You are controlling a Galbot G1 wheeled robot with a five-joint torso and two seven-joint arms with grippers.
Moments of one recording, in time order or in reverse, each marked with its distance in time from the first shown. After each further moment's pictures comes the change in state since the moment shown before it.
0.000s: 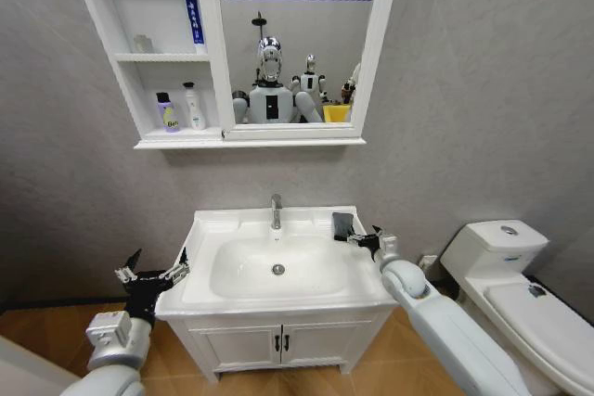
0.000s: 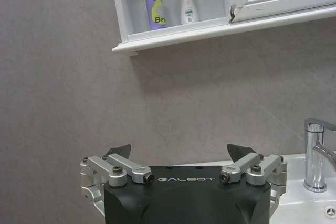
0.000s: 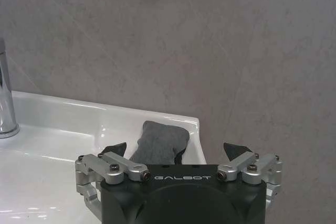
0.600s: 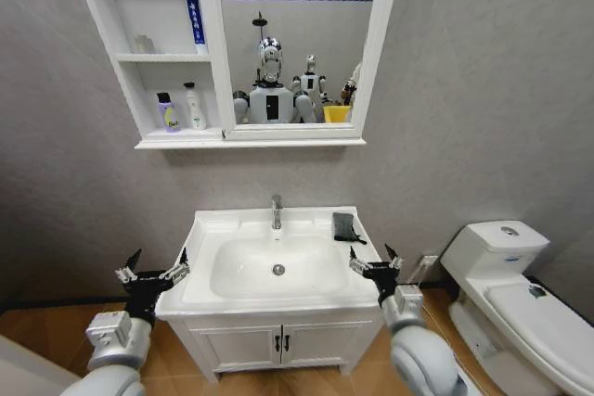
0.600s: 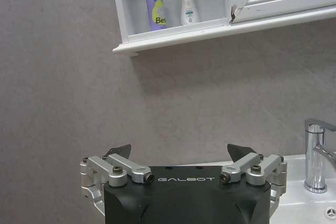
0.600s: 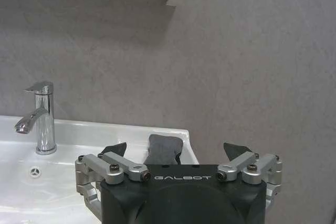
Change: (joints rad) left arm 0.000 0.000 0.000 0.000 0.000 0.000 0.000; right arm -0.528 0.215 0.127 0.488 -0.282 0.013 0.085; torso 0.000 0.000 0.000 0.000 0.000
